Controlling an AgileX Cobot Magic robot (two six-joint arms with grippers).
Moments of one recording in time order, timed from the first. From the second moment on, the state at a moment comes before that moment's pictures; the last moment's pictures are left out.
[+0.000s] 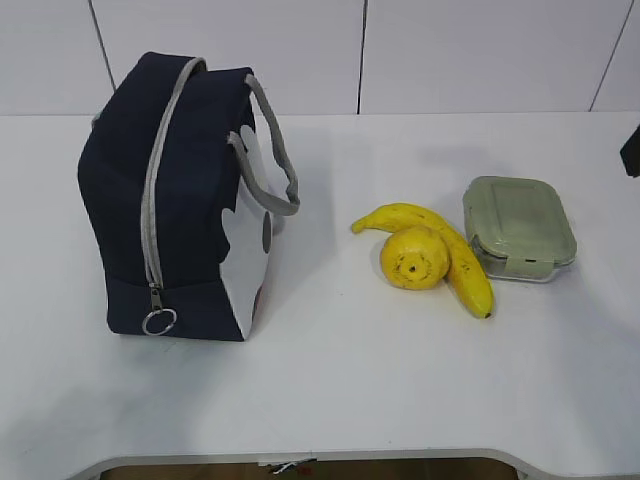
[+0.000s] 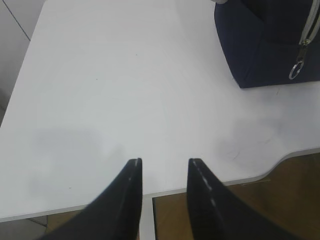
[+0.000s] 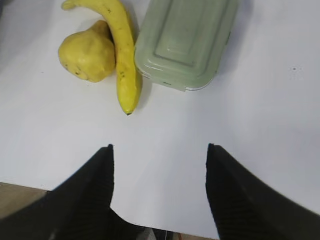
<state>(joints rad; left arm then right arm) -0.04 0.01 -0.52 0.01 1.11 0.11 0.06 1.29 -1.23 0.11 1.11 -0.06</state>
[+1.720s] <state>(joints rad) -0.04 0.01 -0.52 0.01 1.11 0.11 -0.46 1.83 -1.35 0.89 1.21 -0.64</state>
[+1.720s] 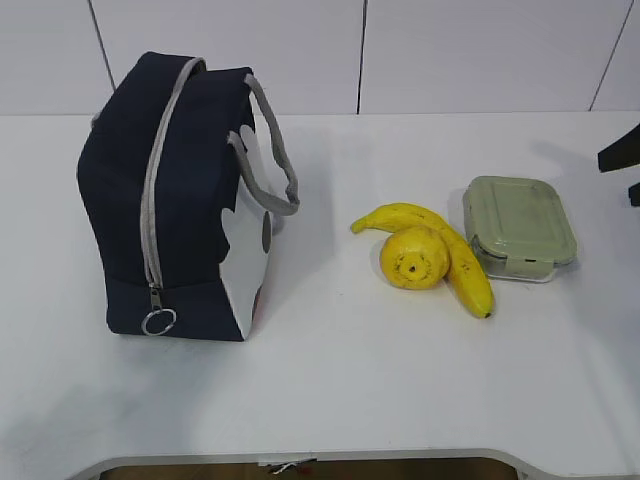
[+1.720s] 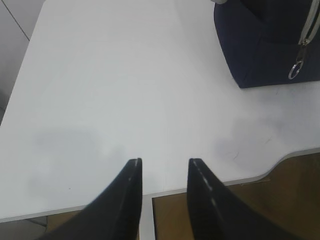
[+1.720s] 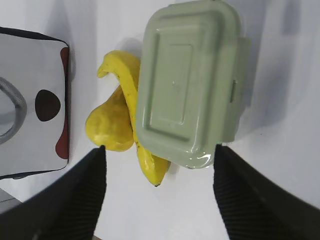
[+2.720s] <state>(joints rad) -0.04 0.01 -0.52 0.01 1.11 0.11 -0.46 2.04 -1.41 0.99 1.20 -0.78</state>
